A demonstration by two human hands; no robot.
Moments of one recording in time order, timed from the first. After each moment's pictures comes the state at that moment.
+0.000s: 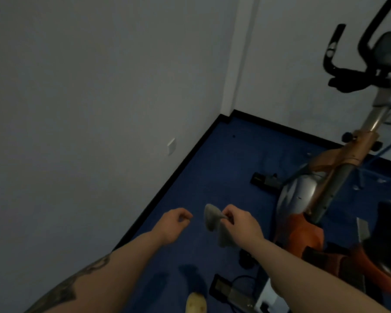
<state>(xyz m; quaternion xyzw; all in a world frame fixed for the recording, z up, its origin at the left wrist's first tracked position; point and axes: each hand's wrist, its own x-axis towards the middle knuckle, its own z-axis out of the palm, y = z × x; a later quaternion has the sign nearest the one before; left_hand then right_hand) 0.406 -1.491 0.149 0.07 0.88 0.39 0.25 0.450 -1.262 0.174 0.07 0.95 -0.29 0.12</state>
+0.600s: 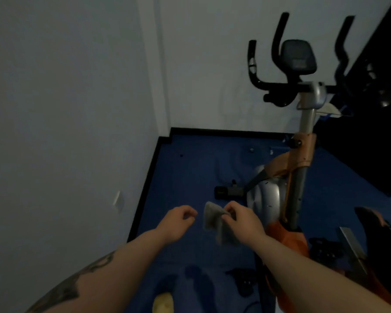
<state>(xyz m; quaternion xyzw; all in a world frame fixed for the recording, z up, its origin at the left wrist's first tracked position) 0.157 -1.371 0.180 0.30 0.83 0.36 0.31 0.291 -1.189 0.196 0.27 0.90 -0.34 0.00</state>
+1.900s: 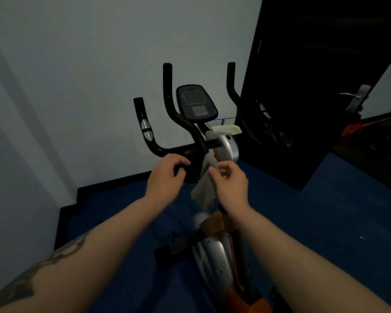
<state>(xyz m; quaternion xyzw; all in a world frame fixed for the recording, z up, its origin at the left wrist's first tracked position) -0.001 -0.954 0.331 0.52 0.69 0.49 0.06 0.154 -0.884 0.337 0.43 0.67 -0.43 -0.43</state>
